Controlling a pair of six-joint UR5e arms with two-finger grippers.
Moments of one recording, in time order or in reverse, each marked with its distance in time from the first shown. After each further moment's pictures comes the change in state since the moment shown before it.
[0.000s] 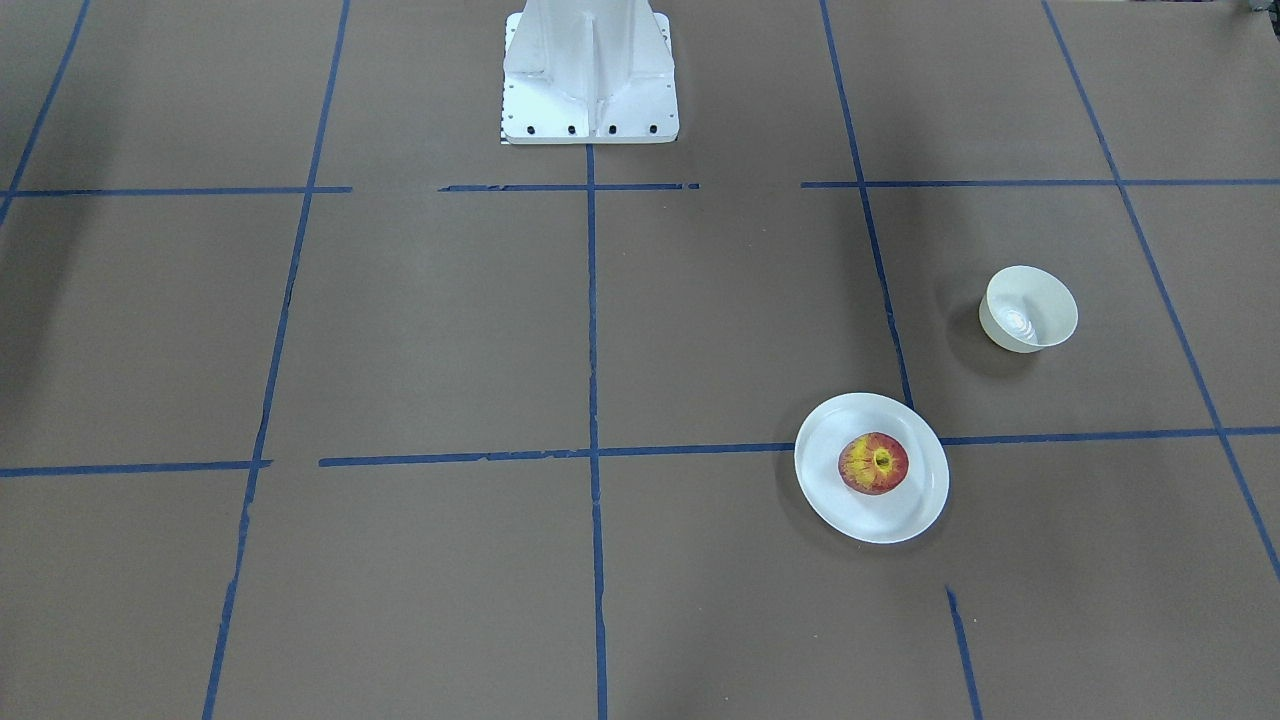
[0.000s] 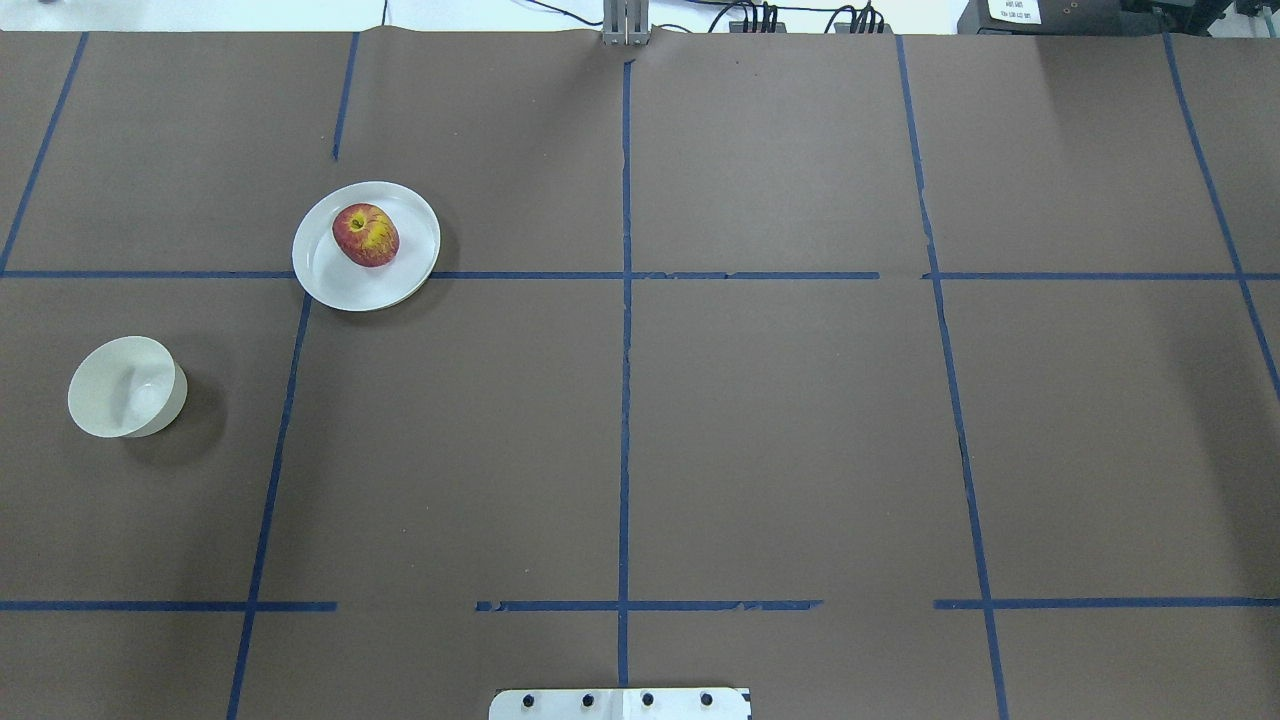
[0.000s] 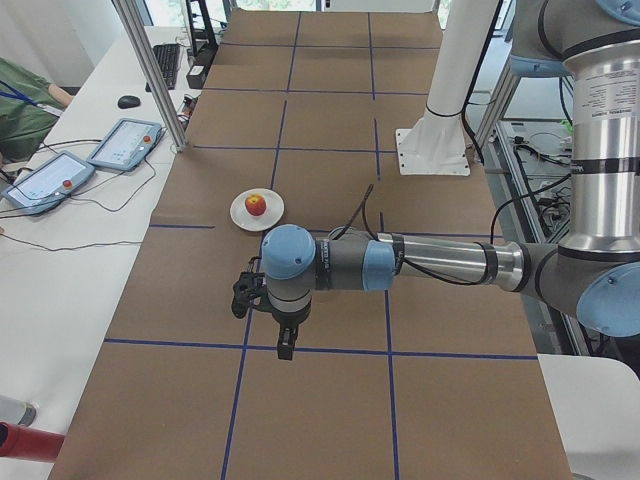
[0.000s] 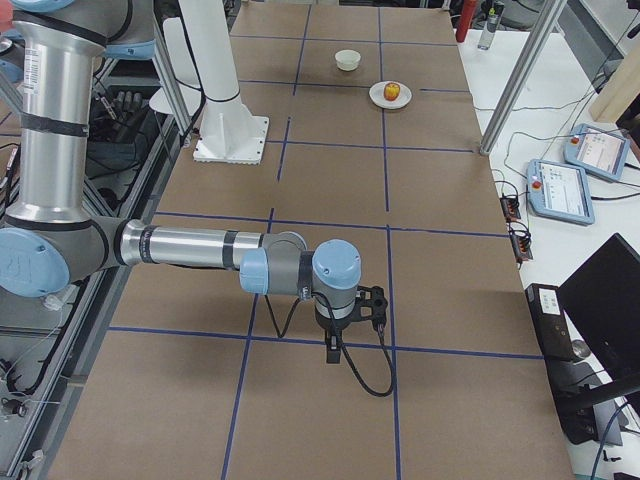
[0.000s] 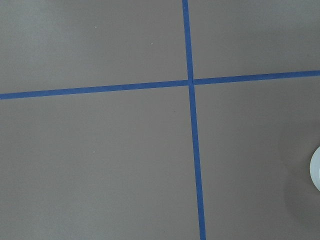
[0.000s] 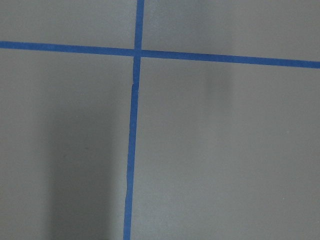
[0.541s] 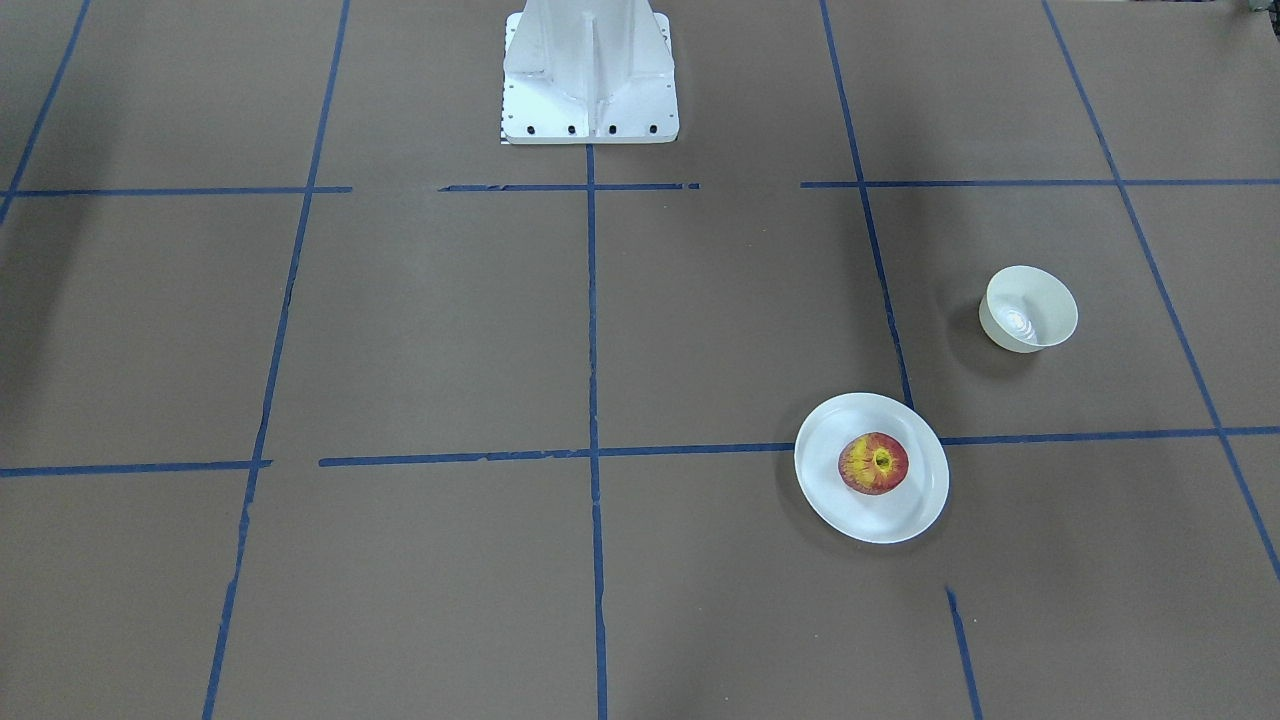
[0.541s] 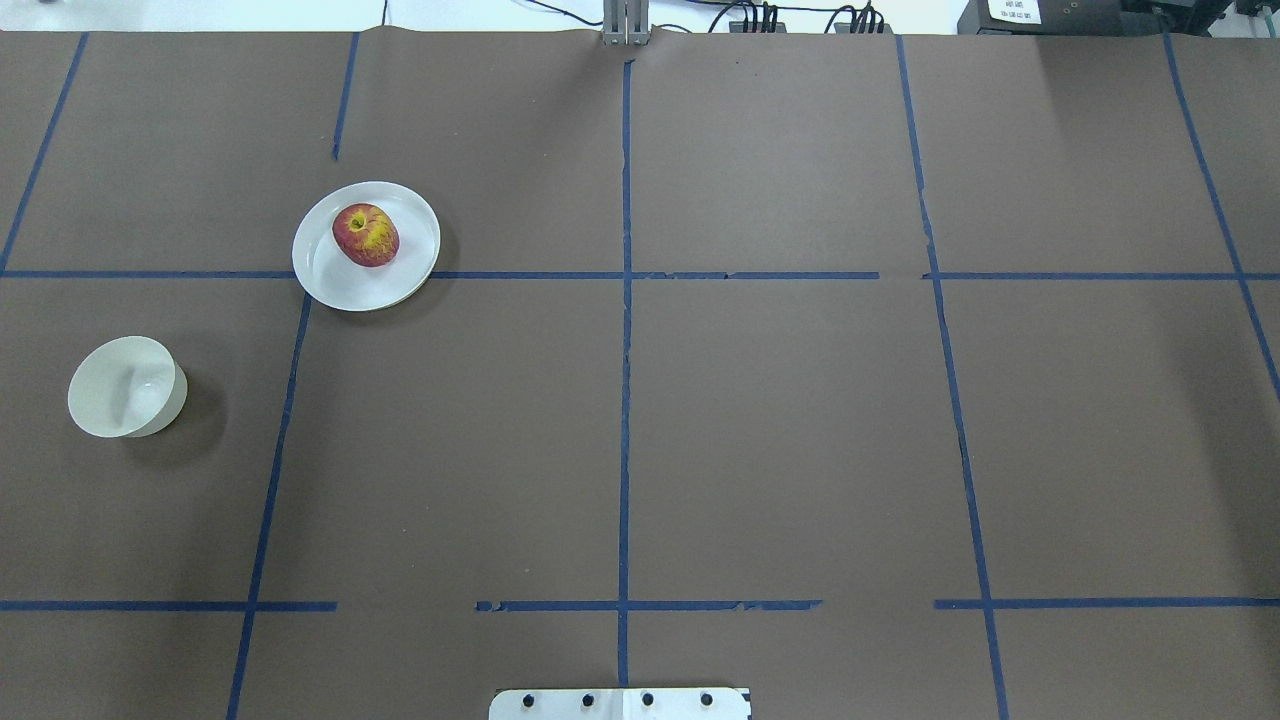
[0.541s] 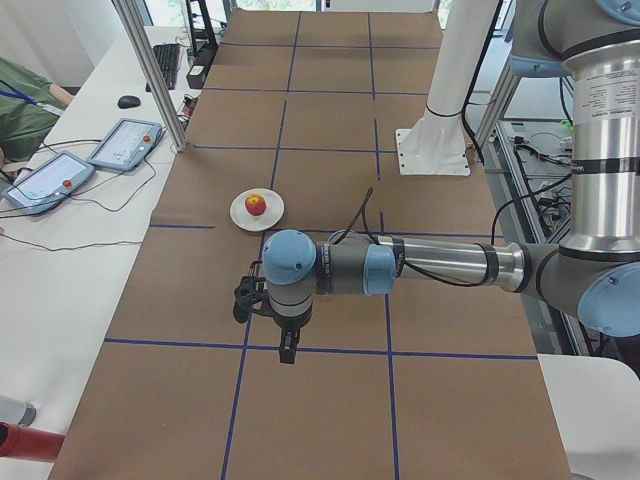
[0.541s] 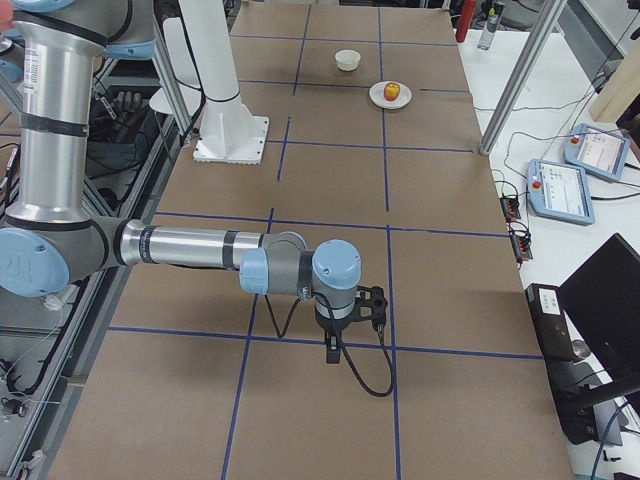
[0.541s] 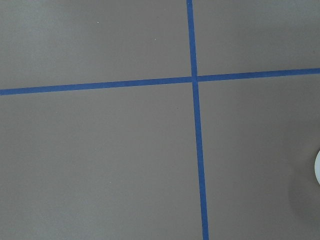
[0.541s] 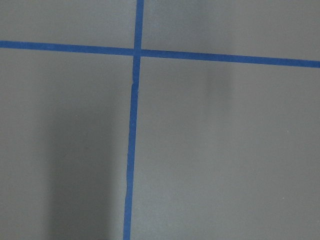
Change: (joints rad) left arm 0.008 0.001 0.008 -0.034 -0.001 -0.006; right arm 0.000 -0.001 0.000 0.000 0.000 0.000
